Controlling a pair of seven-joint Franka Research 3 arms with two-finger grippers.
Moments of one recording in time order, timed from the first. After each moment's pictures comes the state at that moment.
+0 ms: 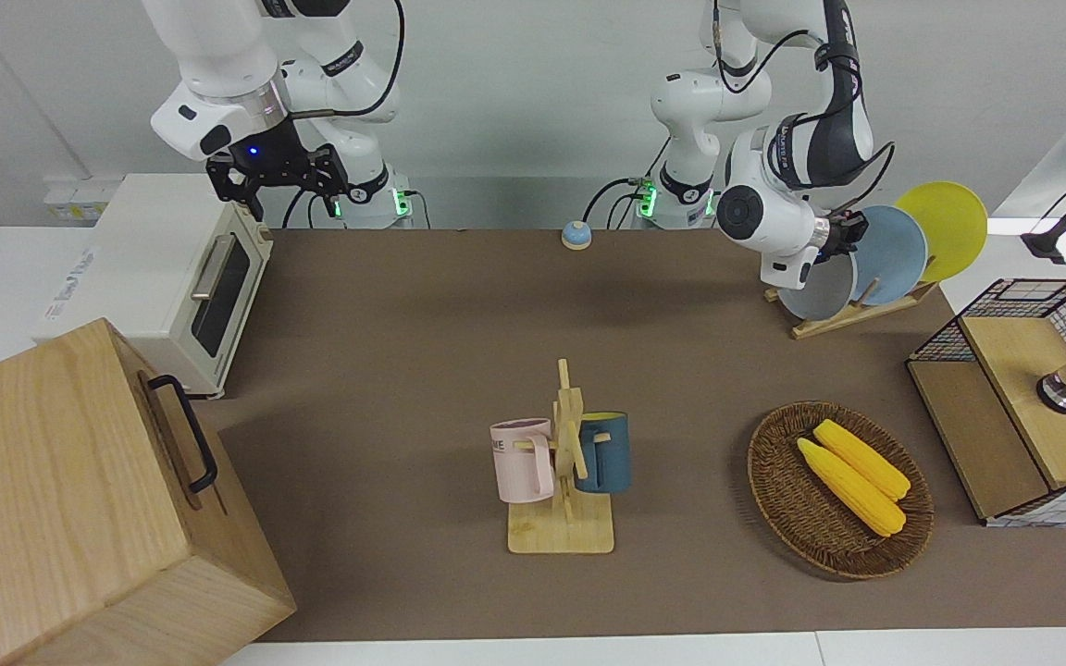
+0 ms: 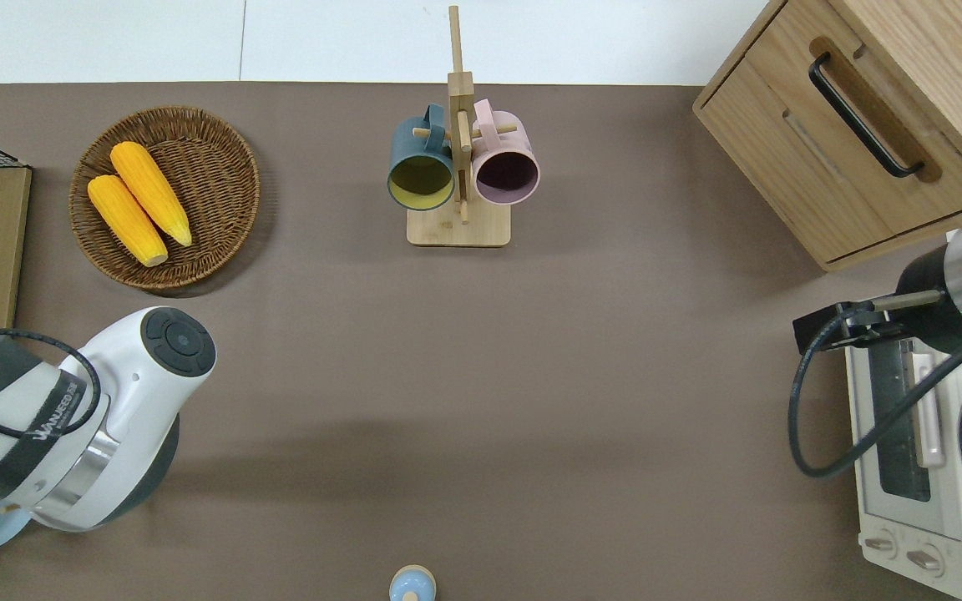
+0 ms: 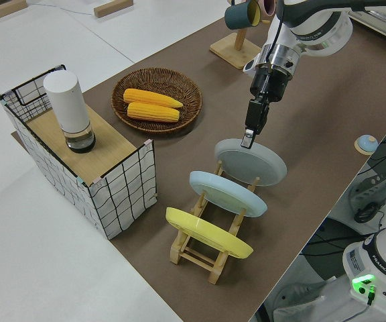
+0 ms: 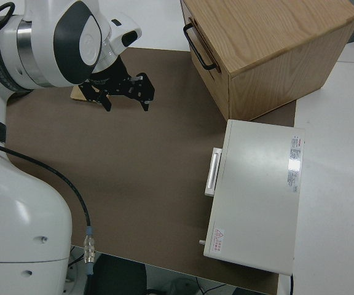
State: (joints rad) left arm 0.11 -0.05 -0.28 -2.21 0.84 1.54 -0.54; right arm -0.26 0.02 0.38 -1.48 -0.03 1.38 0.04
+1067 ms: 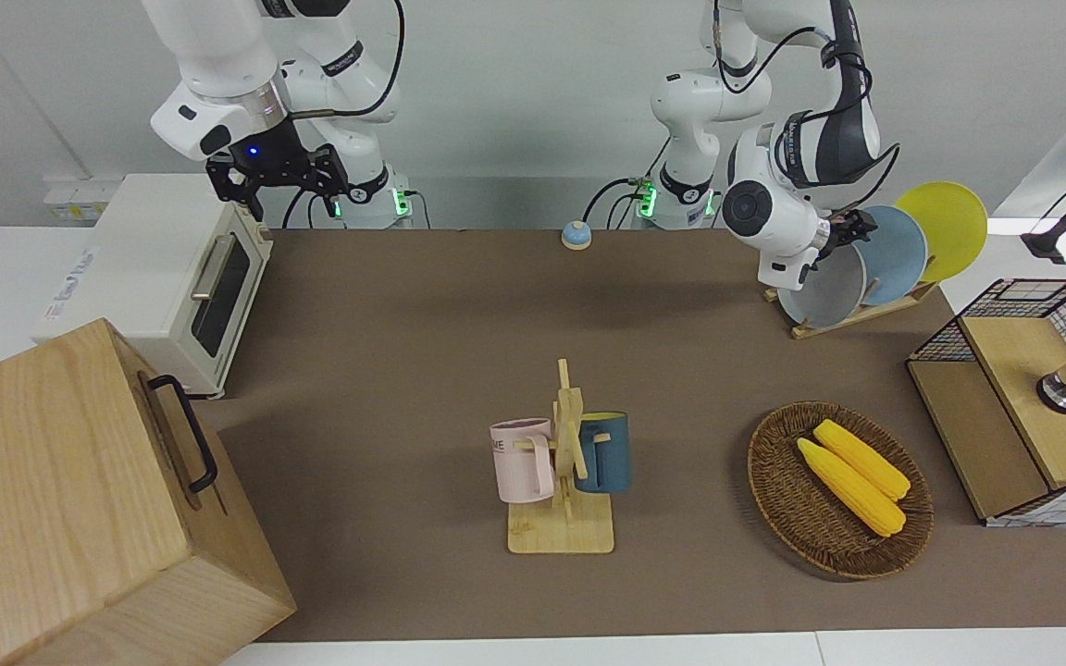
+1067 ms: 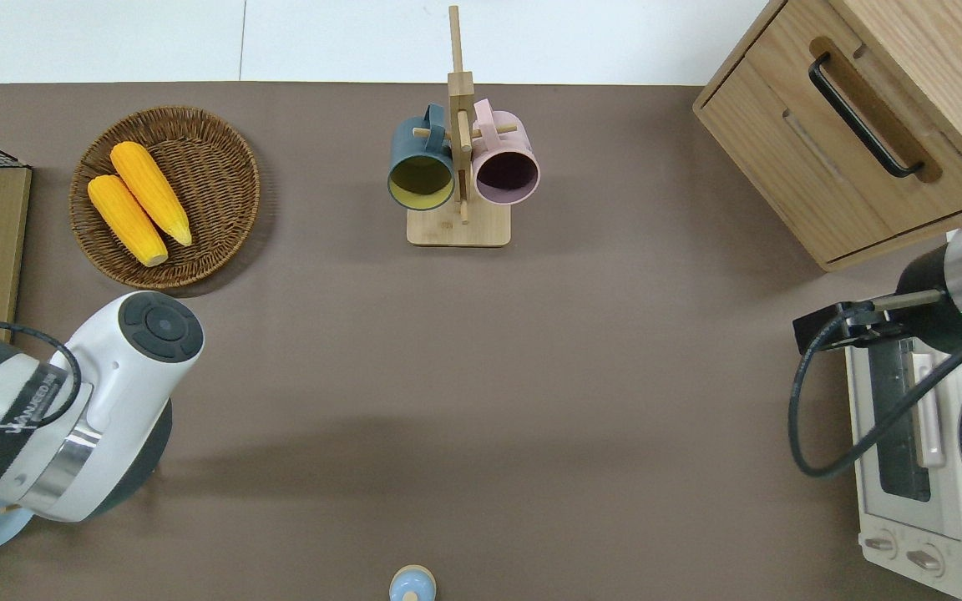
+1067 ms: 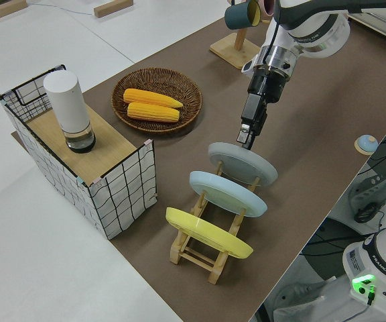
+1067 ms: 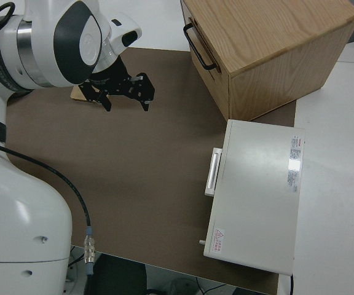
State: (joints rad) left arm 0.11 -0.05 -0.28 -2.15 0.73 1.55 -0.48; right arm -0.26 0.02 0.38 -1.48 -0.03 1.38 0.04
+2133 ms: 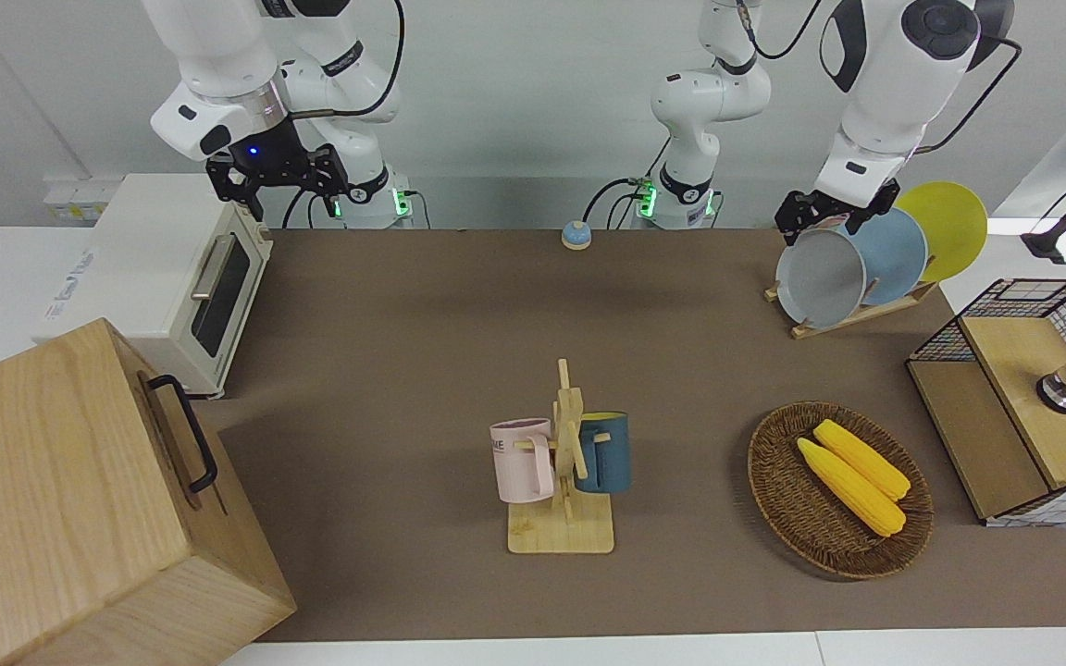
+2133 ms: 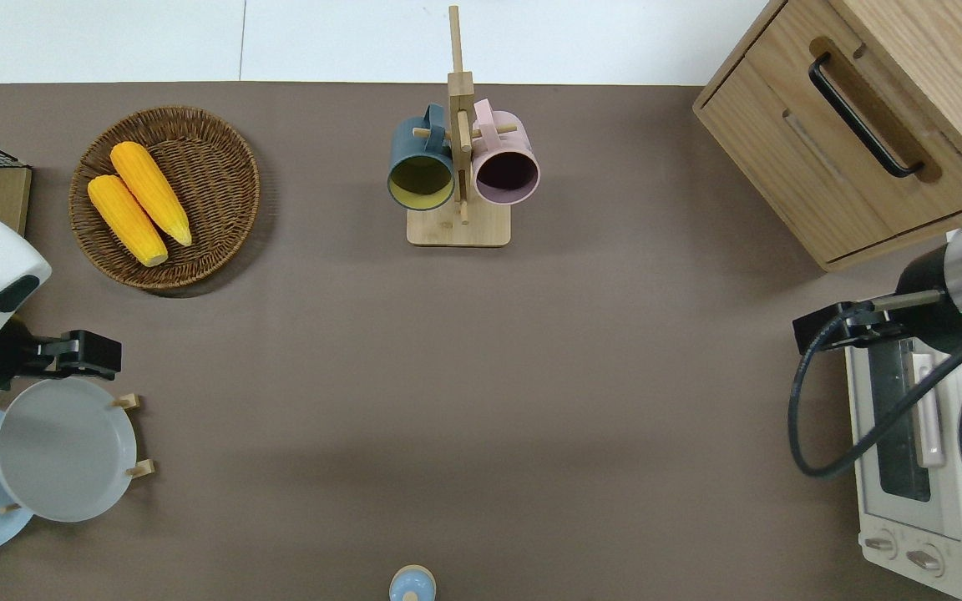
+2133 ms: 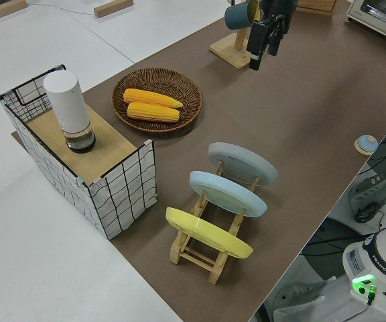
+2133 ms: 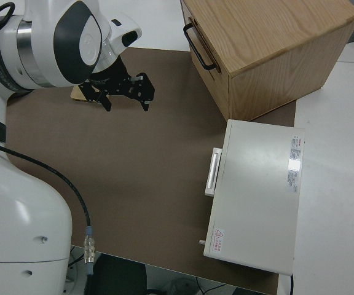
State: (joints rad) left arm 0.13 -0.09 -0.17 -1.75 0.09 1.54 -0.11; right arm -0.26 0.02 0.38 -1.48 -0.03 1.38 0.04
